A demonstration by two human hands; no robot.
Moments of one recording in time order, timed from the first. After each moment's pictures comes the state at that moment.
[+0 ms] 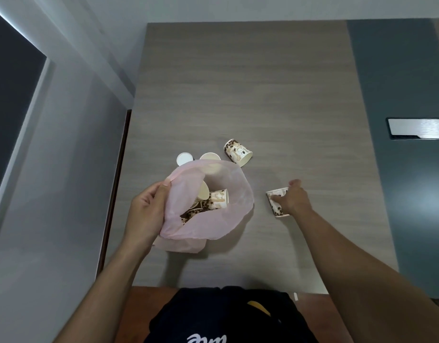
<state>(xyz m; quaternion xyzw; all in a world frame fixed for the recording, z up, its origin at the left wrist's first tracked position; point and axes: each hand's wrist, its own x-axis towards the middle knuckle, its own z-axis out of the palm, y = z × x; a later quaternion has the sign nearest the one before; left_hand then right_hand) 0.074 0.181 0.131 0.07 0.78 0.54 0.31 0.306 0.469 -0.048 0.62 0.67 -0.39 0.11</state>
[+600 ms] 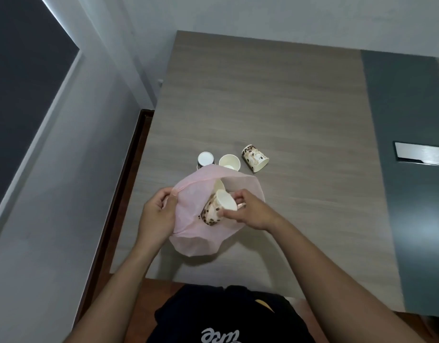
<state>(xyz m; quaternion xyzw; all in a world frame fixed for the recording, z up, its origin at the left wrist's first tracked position) 0.057 0.115 0.096 0.08 0.81 0.51 0.28 0.212 0.335 0.043 0.37 0.70 -0.59 0.15</state>
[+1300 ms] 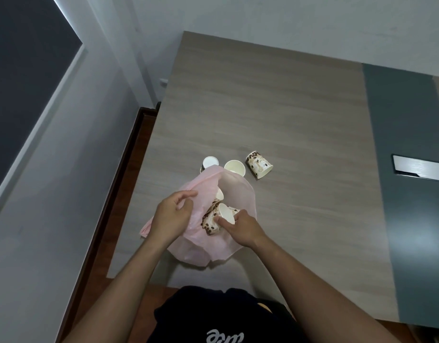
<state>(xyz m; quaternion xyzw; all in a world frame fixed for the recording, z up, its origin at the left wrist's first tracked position) 0.035 0.130 0.082 0.14 0.83 0.43 0.33 0.191 0.292 0.014 0.45 0.75 -0.45 0.20</state>
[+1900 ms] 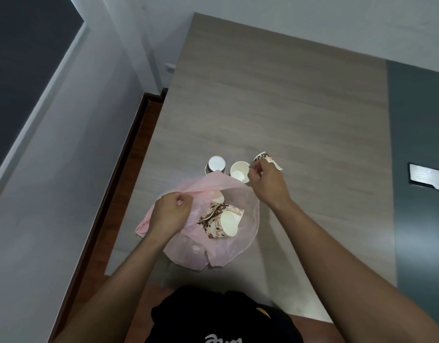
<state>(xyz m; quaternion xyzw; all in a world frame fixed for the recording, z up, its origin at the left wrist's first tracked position) 0.004 0.145 0.057 0.08 0.89 0.31 0.33 0.117 0.399 0.039 0.43 0.83 -0.36 0.00</state>
